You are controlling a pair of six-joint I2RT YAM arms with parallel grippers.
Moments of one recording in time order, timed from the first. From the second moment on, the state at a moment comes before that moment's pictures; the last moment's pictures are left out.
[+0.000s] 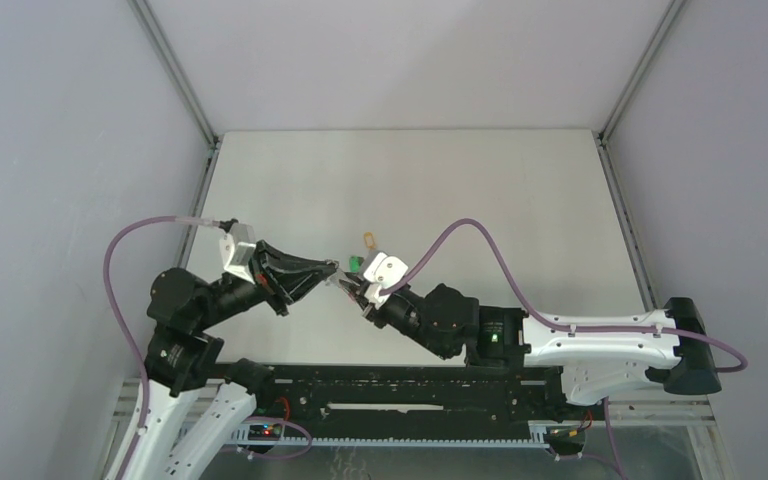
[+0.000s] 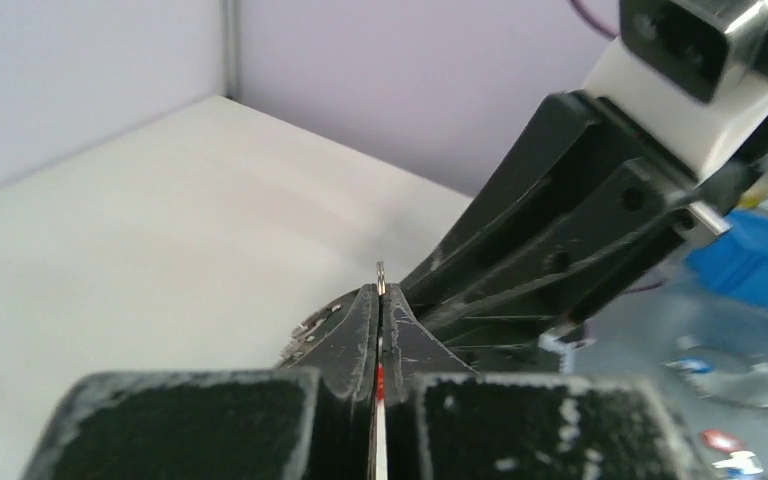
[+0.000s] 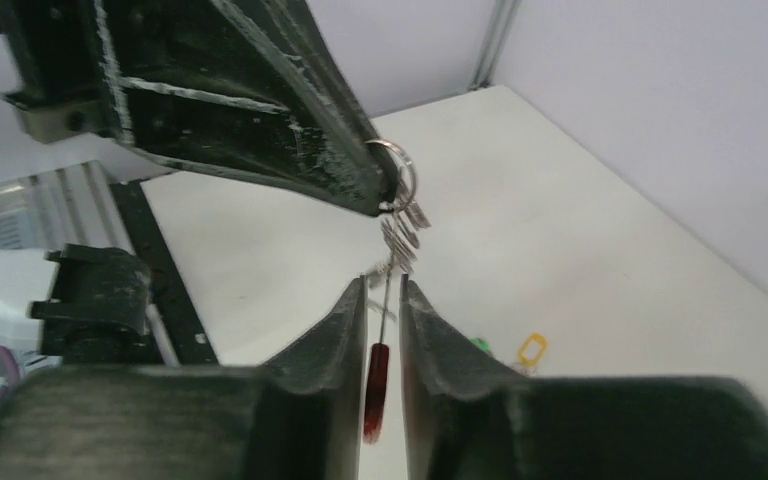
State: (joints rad) left arm -0.37 0.45 0.80 -0.16 0.75 -0.39; right arm 1.48 1.25 1.05 0.21 0.52 -0.15
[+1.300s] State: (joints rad) left arm -0.37 0.44 0.87 -0.49 1.26 0.35; right arm 1.37 1.12 1.07 -0.01 -0.19 -0.16
